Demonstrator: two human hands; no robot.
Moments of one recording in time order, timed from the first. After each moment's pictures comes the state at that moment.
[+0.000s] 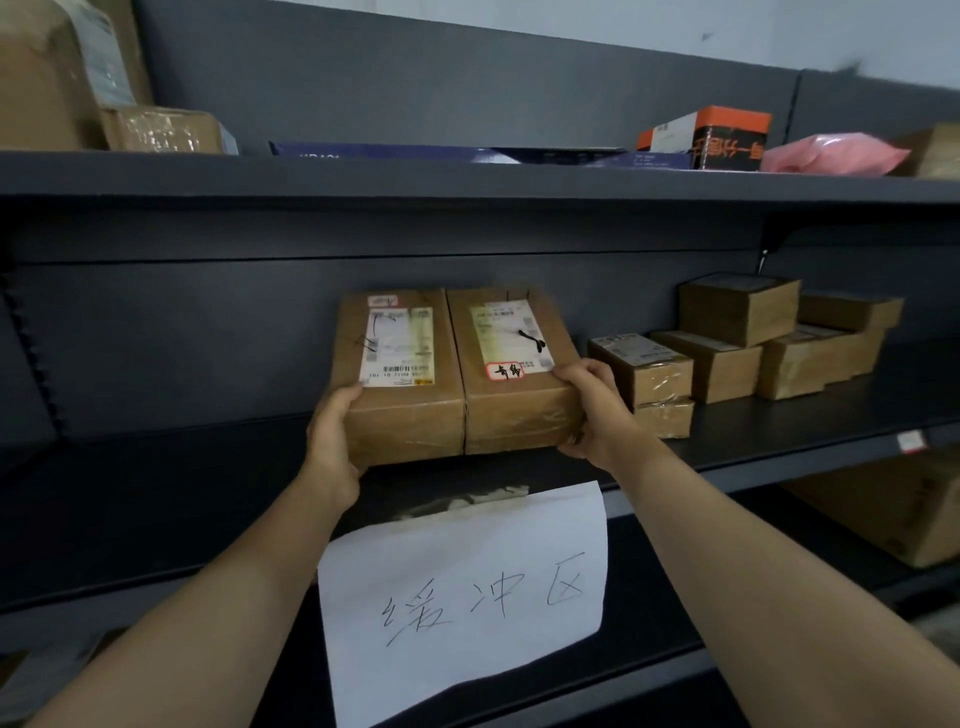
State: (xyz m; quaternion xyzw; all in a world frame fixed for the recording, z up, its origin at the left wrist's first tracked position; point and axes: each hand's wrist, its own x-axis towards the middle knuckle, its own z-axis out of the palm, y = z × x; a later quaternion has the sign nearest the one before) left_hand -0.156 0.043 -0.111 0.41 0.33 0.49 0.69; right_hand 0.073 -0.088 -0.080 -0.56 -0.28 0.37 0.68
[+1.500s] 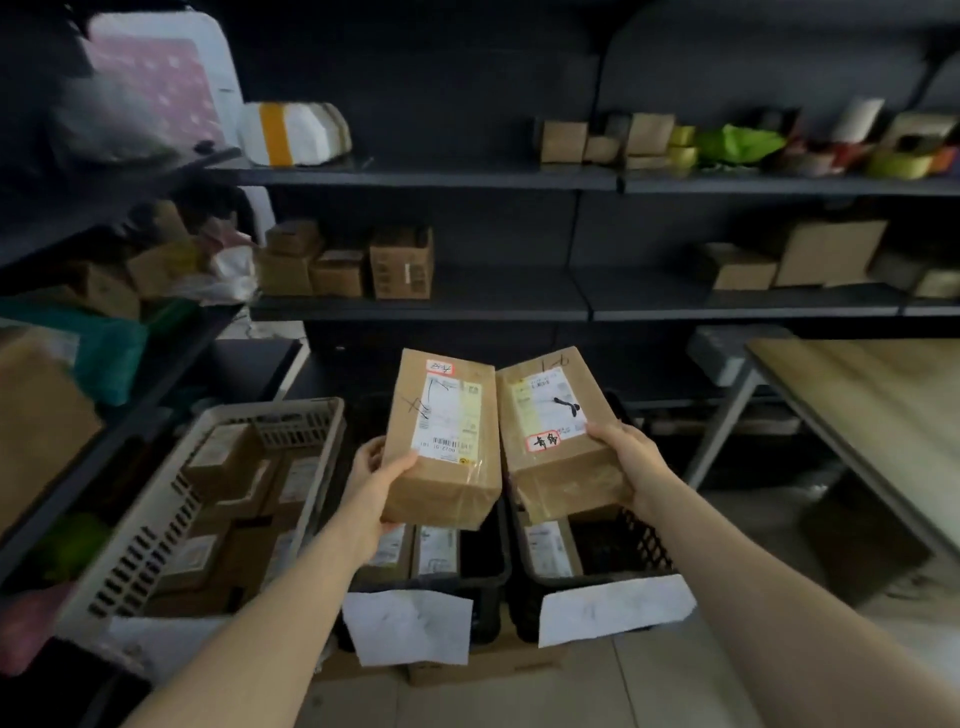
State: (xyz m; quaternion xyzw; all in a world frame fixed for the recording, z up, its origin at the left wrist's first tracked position) left_hand 0.533 -0.714 -0.310 0.65 0.09 -0.20 0.73; right_hand 0.468 -0.990 -0.292 -0.63 0.36 -0.05 0.69
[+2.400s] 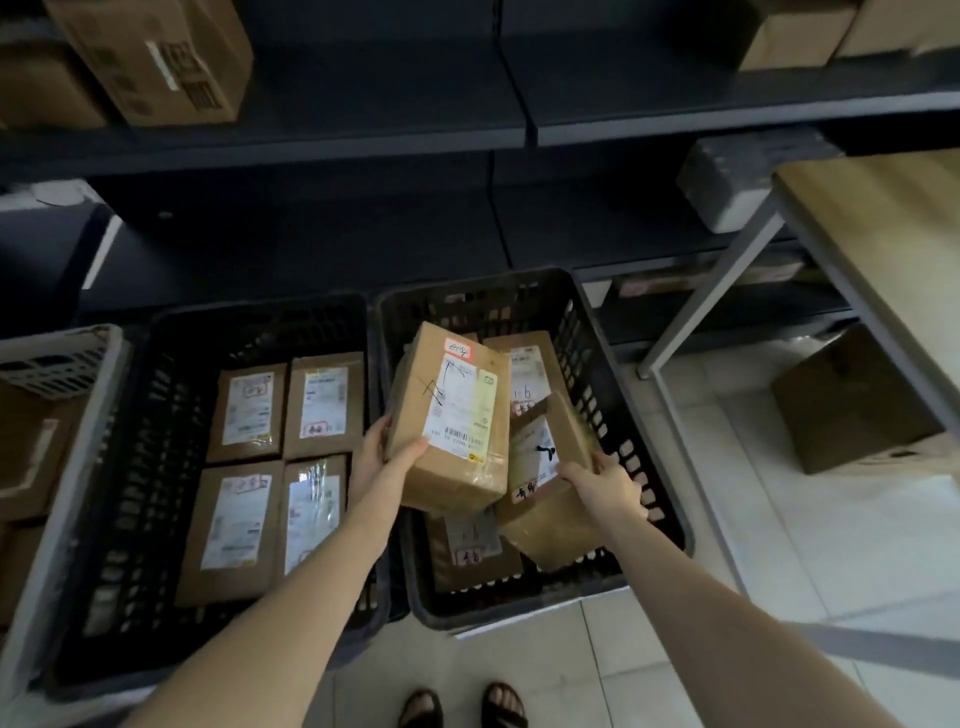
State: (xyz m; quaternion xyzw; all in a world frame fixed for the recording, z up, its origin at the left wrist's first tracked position) left_hand 0.651 -0.949 -0.512 0.73 0.10 -0.27 0.61; right_hand 0.554 -1.173 -0.554 -0.69 0.56 0.15 0.44
